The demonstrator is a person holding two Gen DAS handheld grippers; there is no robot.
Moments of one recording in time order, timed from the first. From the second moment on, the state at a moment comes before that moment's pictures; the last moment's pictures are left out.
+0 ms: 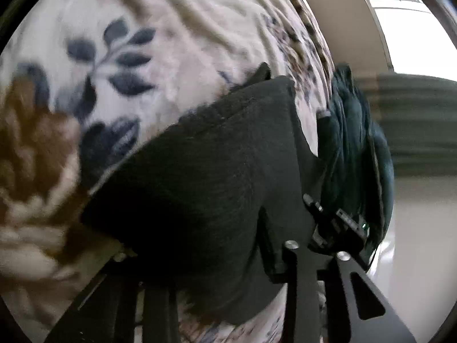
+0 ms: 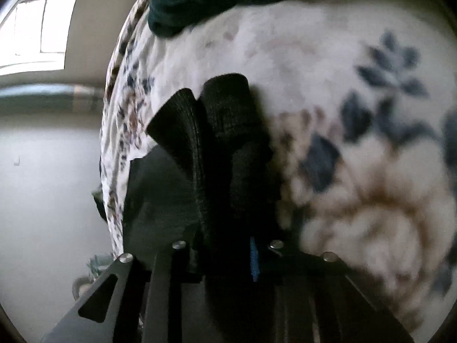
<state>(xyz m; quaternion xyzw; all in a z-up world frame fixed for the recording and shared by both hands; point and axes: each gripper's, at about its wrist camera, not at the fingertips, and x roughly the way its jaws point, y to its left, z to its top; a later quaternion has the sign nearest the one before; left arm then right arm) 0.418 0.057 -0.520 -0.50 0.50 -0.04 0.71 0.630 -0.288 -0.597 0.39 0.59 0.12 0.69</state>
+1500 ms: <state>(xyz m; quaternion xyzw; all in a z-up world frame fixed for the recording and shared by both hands) 0.428 0.172 -0.472 -0.20 0.60 -0.03 0.78 0.417 -0.197 -0.579 0.45 0.65 -0.02 0.62</state>
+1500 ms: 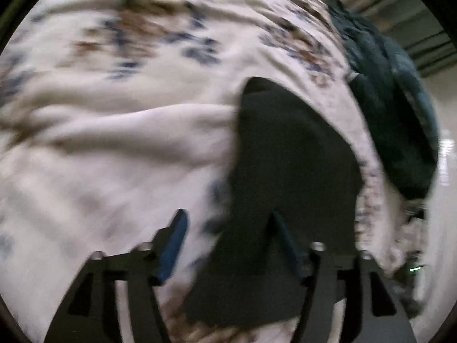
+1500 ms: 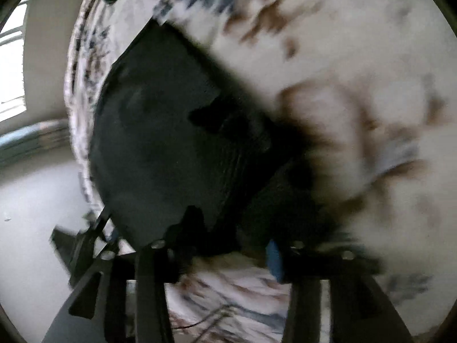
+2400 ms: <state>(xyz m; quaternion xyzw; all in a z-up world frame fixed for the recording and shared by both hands) 0.377 0.186 -0.476 -0.16 0.57 0.11 0.80 0.582 -0.197 -0.516 0.19 0.54 0.04 0.82</state>
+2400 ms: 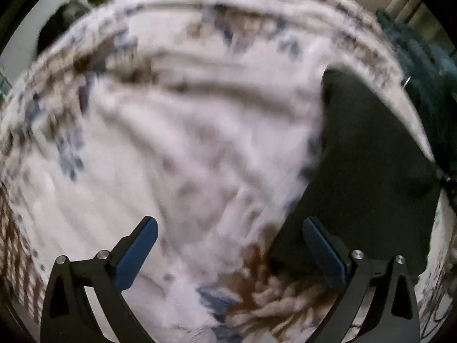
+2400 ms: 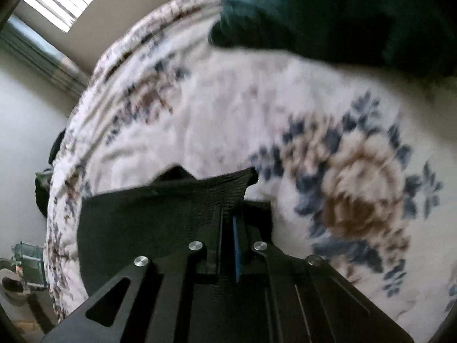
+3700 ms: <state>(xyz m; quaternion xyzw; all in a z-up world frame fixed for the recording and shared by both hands) 0.458 0.145 -0.499 -0.16 0.60 -0.01 0.79 0.478 -0.254 -0.574 0.33 0.66 0.08 0.67</state>
